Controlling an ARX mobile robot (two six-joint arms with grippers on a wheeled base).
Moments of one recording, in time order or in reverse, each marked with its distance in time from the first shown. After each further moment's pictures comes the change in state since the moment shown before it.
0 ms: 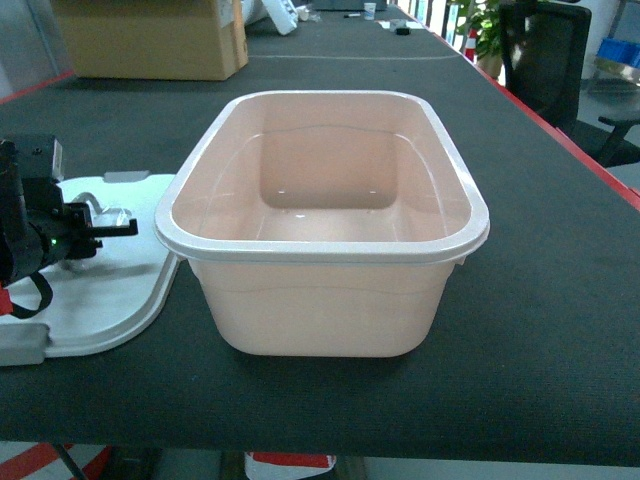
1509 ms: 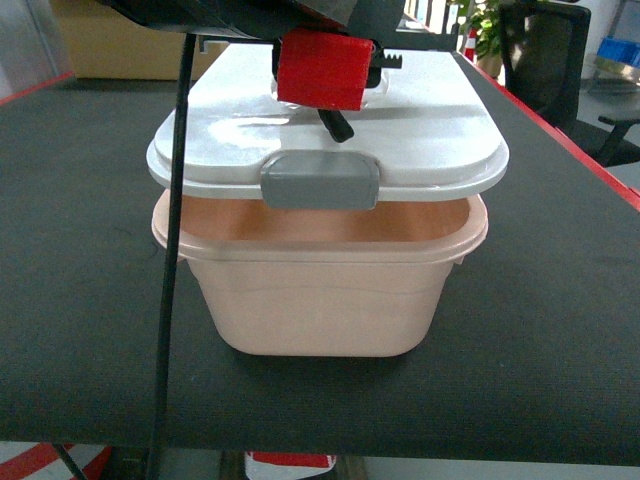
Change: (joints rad) left arm -0.641 -0.300 0.296 -0.511 -0.433 -0.128; right arm 0.000 0.000 0.000 0.000 0.000 0.000
